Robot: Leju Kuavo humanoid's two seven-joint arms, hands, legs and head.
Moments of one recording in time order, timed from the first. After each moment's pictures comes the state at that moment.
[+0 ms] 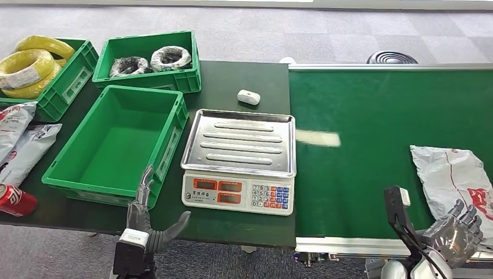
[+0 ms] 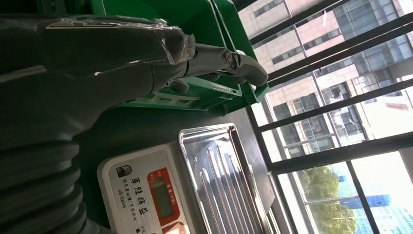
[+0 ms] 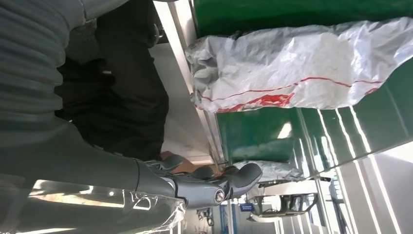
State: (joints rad) left arm 0.12 -0.20 -0.23 -1.57 -0.25 0.32 -0.58; right arm -0.02 0.16 -0.48 -1.43 1.57 -0.35 0.28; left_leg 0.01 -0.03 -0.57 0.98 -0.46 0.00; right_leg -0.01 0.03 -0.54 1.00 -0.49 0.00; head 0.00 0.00
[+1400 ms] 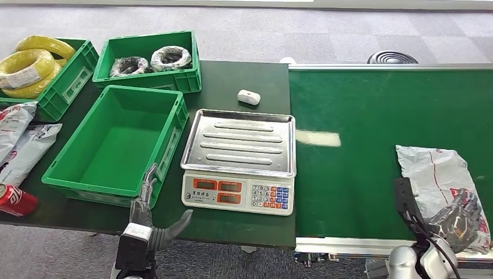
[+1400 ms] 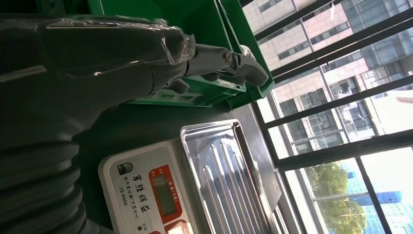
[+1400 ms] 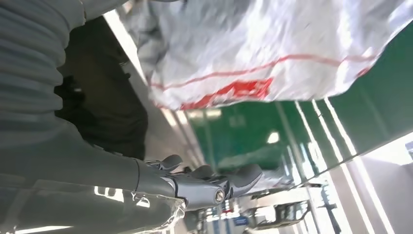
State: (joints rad) left arm 0.11 -0.22 -0.21 -1.57 -0.29 0.29 -0.54; right arm -0.18 0.10 -0.59 -1.20 1.48 -0.42 0.11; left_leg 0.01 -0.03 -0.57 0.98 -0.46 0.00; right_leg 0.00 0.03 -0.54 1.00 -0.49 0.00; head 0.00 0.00
